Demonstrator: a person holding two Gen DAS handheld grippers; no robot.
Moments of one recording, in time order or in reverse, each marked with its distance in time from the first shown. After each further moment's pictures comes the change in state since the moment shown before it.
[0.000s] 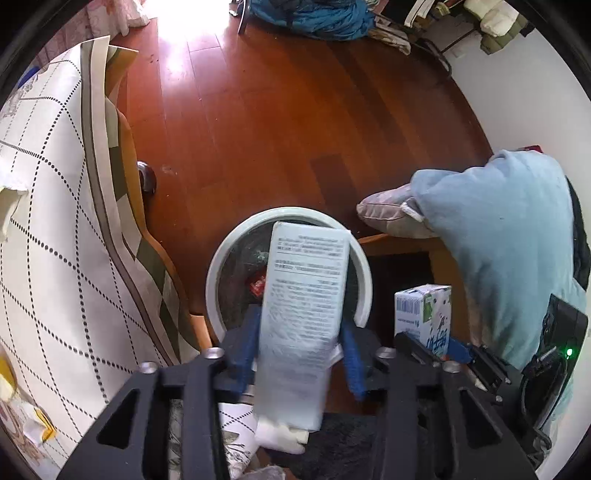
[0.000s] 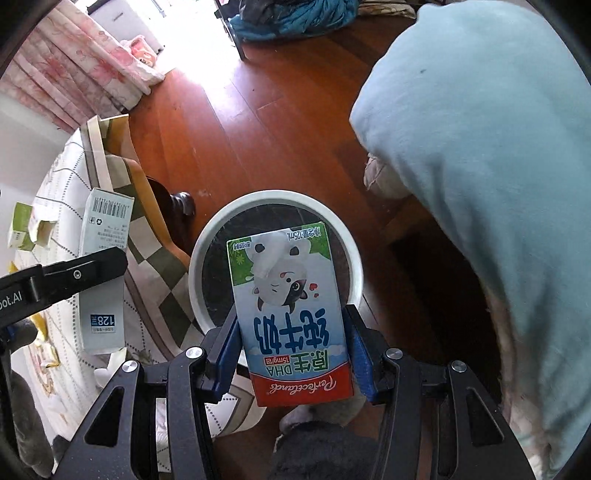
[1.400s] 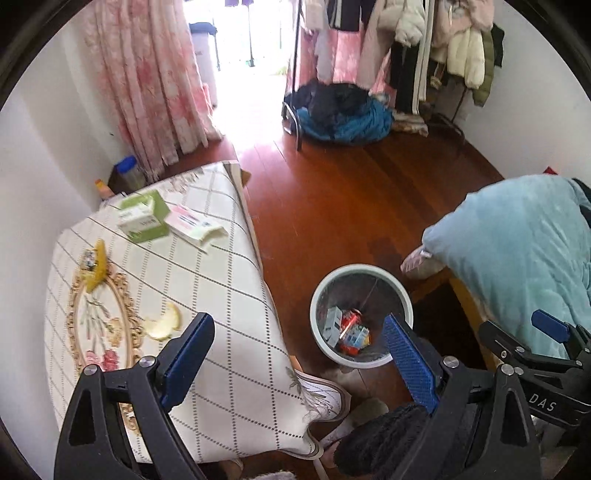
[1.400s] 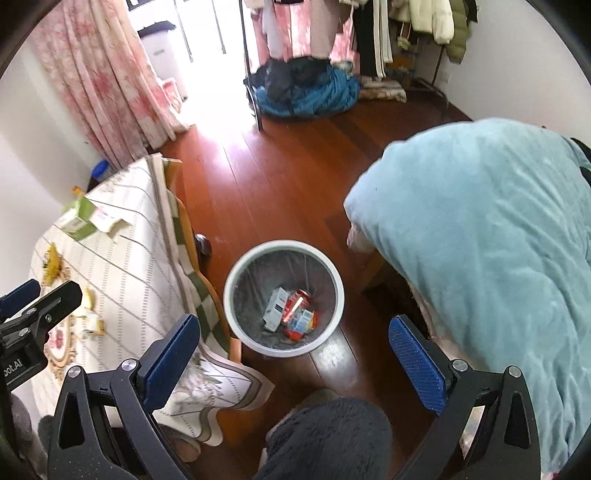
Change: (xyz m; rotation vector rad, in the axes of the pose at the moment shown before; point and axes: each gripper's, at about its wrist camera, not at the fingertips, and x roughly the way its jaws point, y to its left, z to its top) left arm -0.204 -0.006 -0.147 0.060 -0.462 0.297; right arm -0.207 0.060 -0.101 -0.097 -0.331 -0.073
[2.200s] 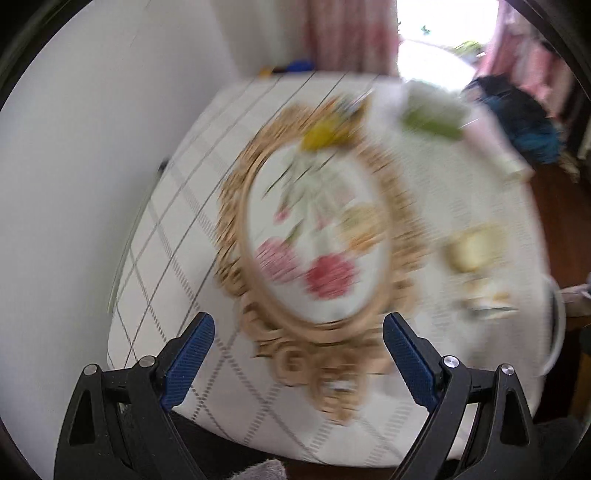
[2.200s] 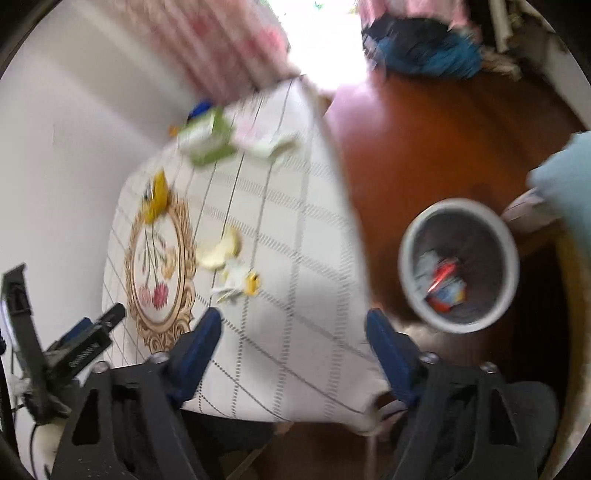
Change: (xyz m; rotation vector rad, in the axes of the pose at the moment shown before) left arm 0.081 0.289 -0.137 -0.429 0.221 0.397; right arm 0.106 0.230 -0.056 -0.142 0.276 0.373
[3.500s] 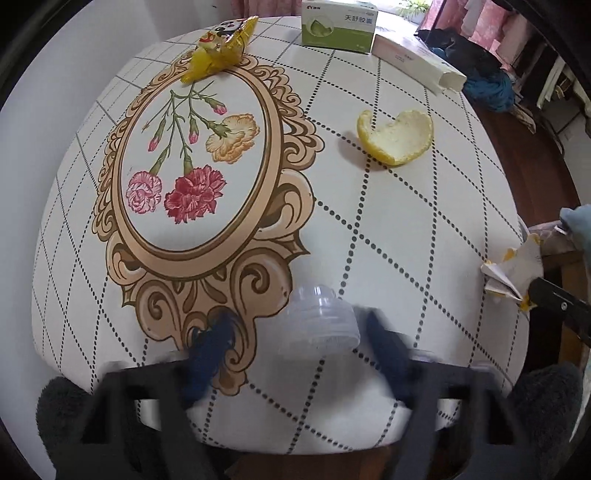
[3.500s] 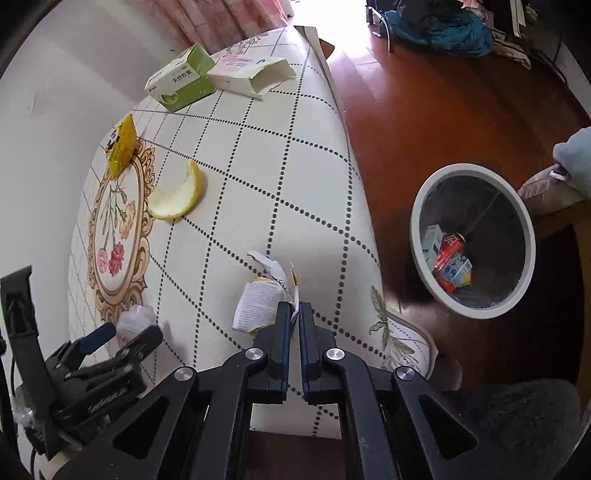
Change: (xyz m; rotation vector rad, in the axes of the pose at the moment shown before) left arm 0.019 -0.081 -0.054 0.144 0.096 -0.200; right arm 0.033 -0.026 -0.026 -0.035 0.044 -0.064
